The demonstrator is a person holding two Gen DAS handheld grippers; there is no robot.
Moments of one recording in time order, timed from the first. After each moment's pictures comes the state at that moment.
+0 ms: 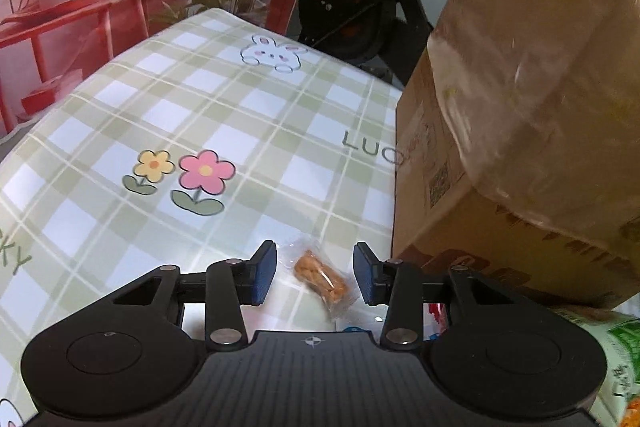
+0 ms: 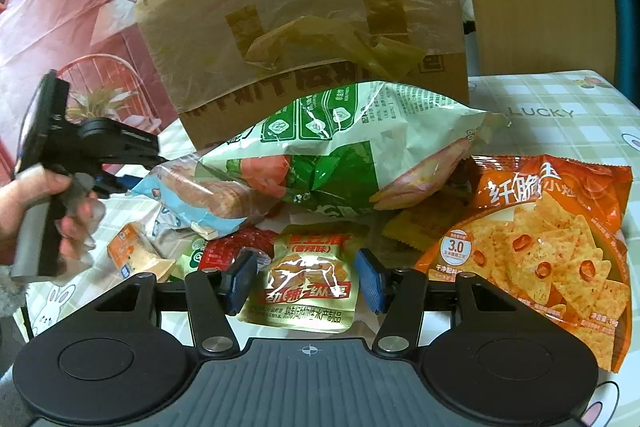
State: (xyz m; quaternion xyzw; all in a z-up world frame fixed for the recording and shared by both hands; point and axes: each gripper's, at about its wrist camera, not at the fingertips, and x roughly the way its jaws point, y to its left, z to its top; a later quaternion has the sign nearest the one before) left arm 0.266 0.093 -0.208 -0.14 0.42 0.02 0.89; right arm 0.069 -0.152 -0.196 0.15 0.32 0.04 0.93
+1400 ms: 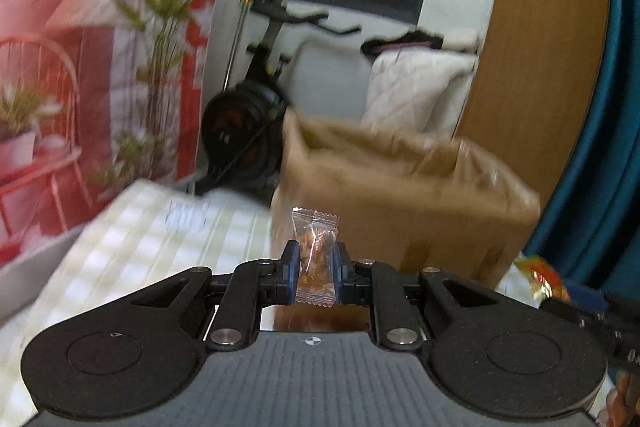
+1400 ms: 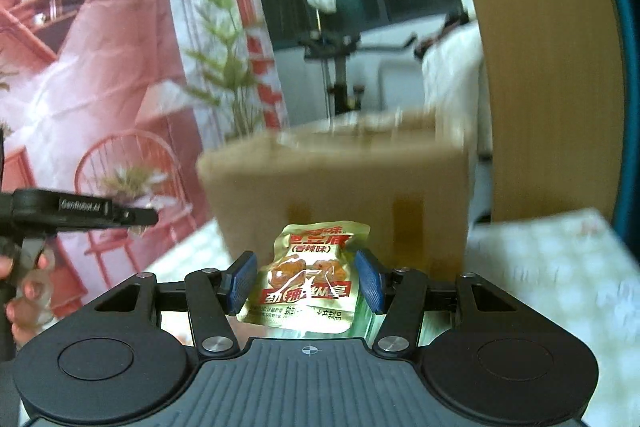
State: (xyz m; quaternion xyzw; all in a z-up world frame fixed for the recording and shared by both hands) left arm 0.163 0.061 -0.063 -0.07 0.23 -0.11 0.97; right arm 0.062 -0.169 -0.060 0.09 0.17 0.06 0.98
